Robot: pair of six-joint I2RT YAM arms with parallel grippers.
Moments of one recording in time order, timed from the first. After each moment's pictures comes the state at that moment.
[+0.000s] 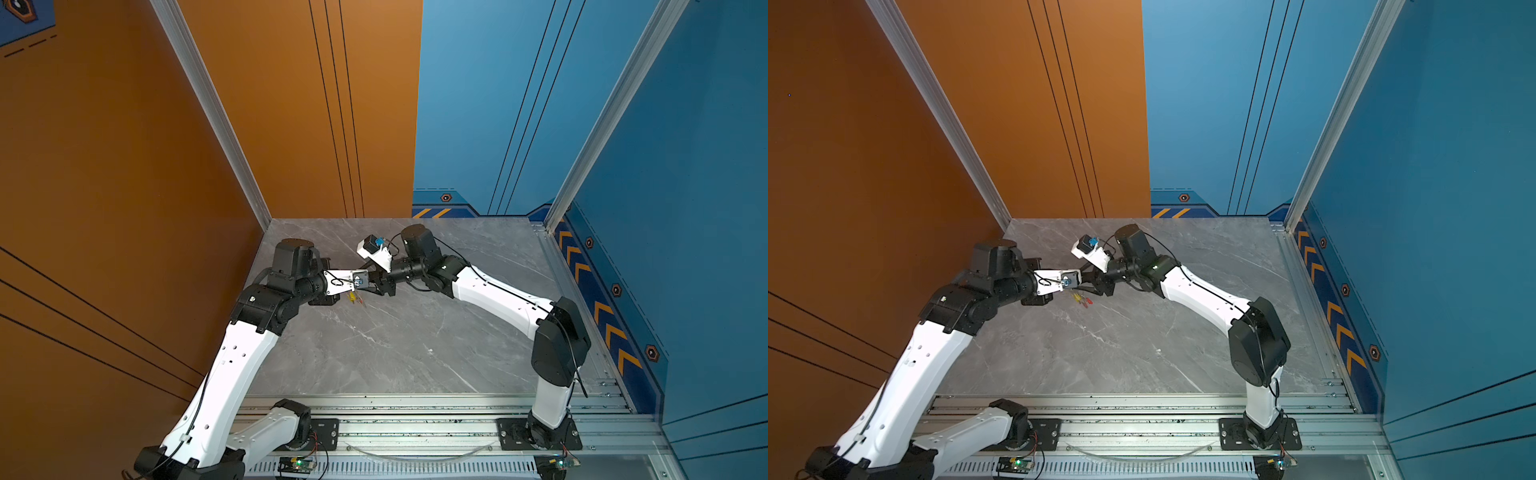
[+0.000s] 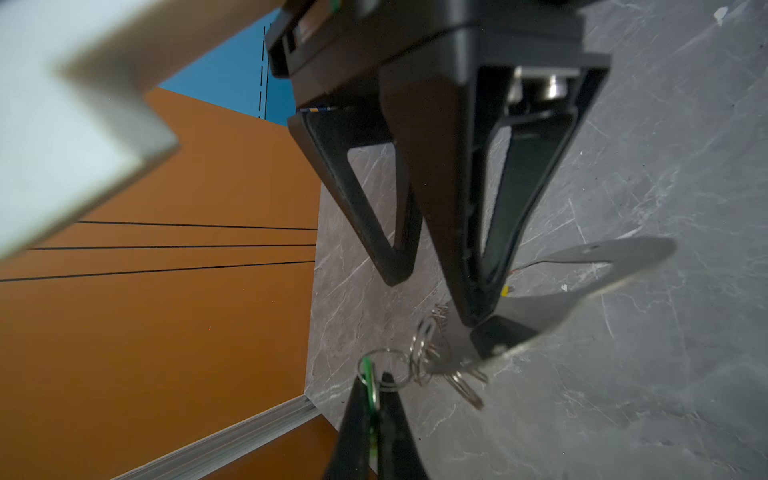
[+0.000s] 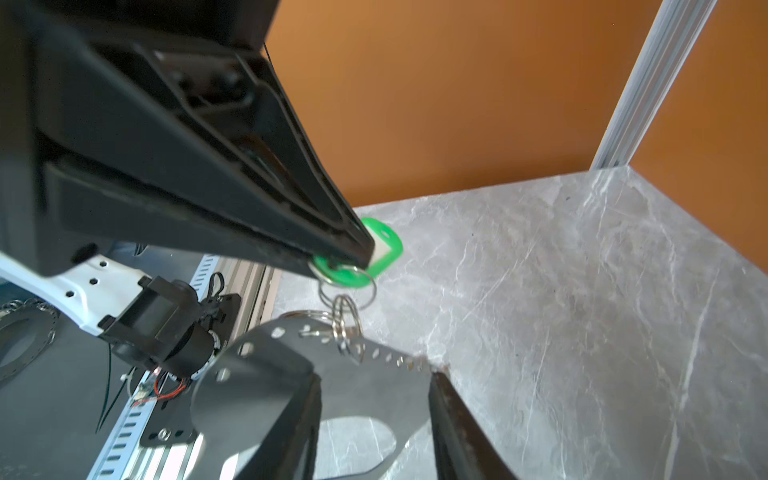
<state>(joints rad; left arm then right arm) -0.30 1.06 1.29 -0.87 0.12 1.24 0.78 1.86 1.59 -0.13 -0.75 -0.14</state>
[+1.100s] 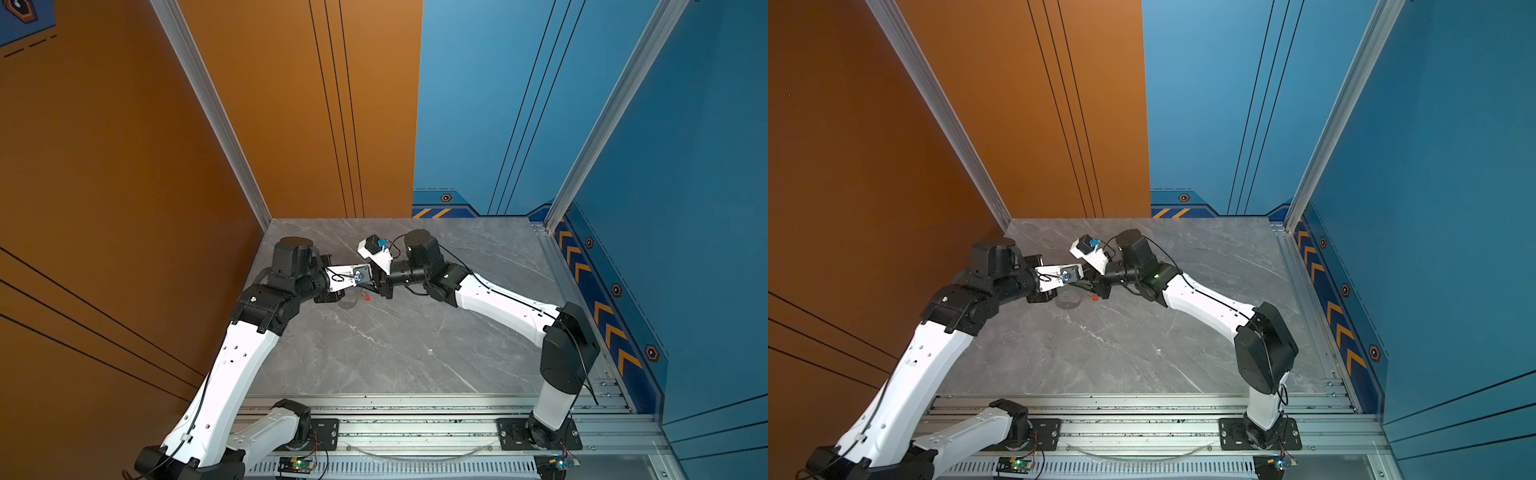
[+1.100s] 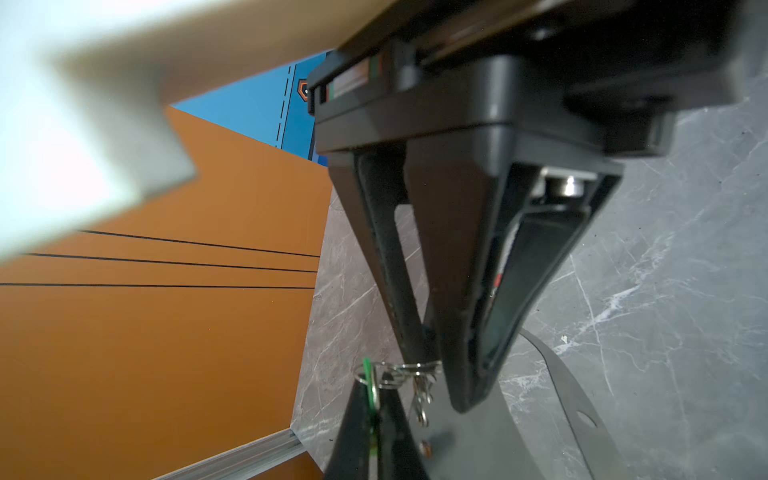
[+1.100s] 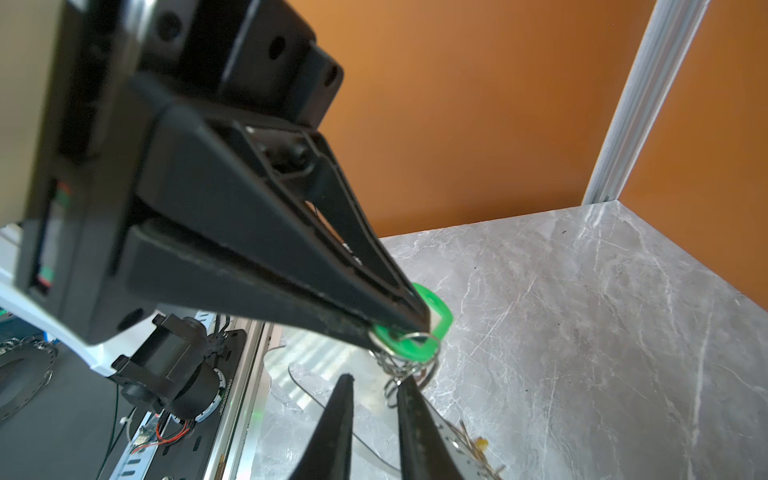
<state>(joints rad) -0.30 1.06 1.28 -0.80 0.20 1.15 0.81 1.80 1.51 0.03 -0.70 -0.05</state>
